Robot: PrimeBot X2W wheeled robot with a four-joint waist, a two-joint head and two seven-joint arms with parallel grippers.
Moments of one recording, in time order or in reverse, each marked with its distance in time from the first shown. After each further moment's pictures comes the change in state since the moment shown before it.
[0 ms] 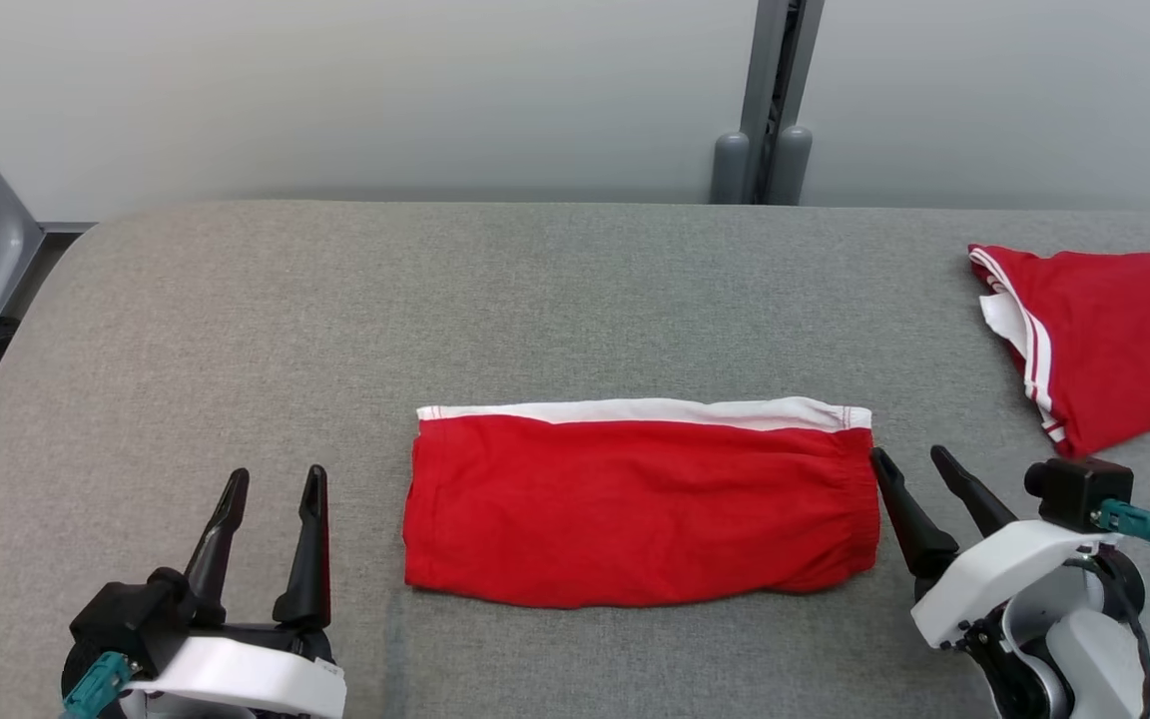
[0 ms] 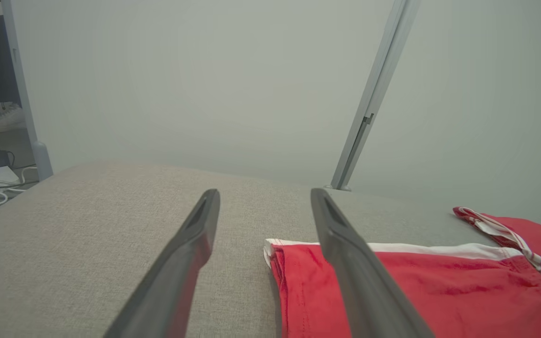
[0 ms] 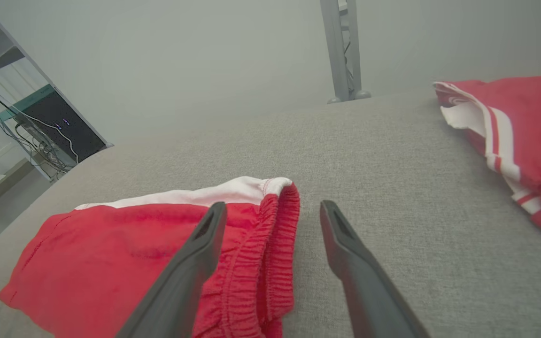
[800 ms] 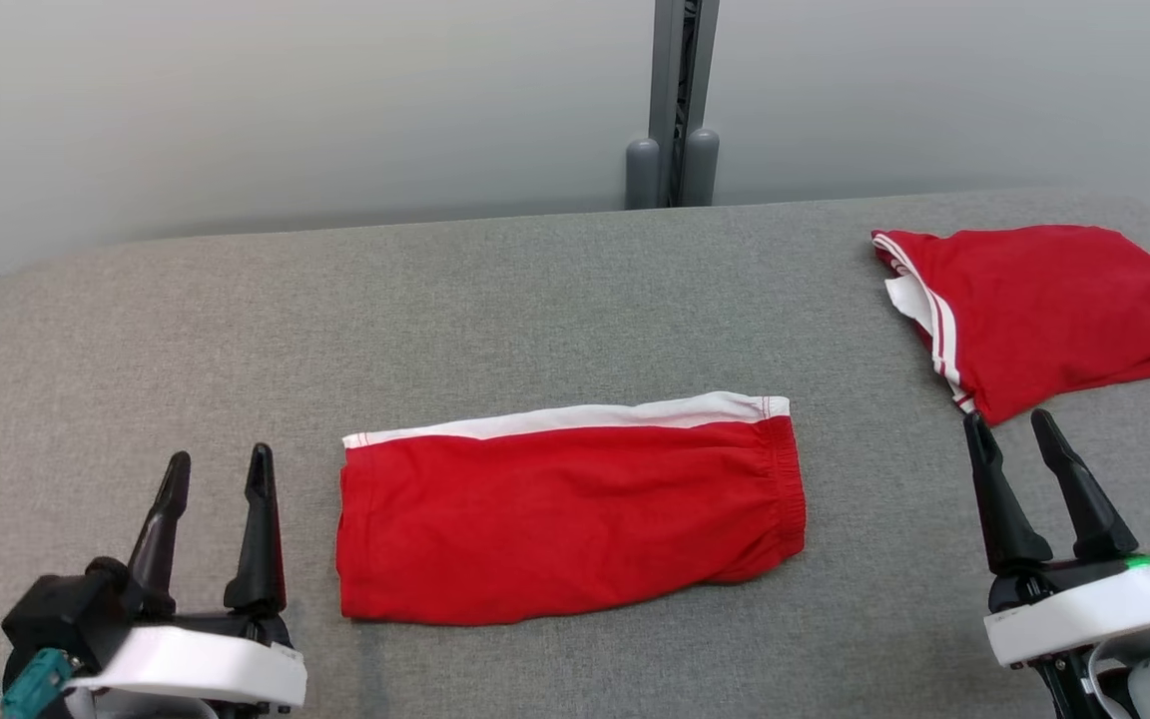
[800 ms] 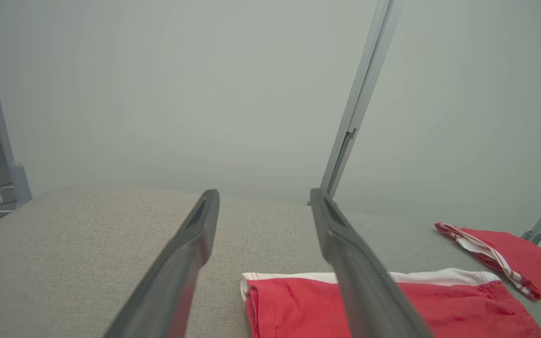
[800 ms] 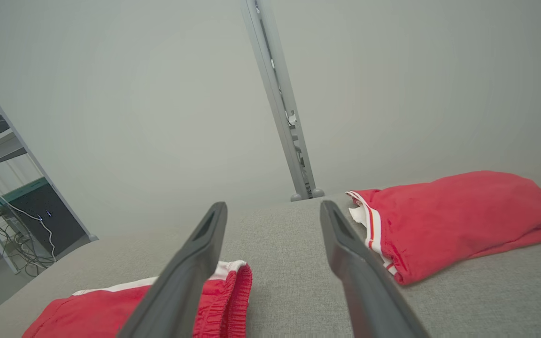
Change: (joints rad) left arm -0.001 0.173 -0.108 -0.147 -0.178 0.194 0.000; right arm 0.193 -0.016 -0.194 -0.334 -0.070 0.000 -0.100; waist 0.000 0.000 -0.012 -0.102
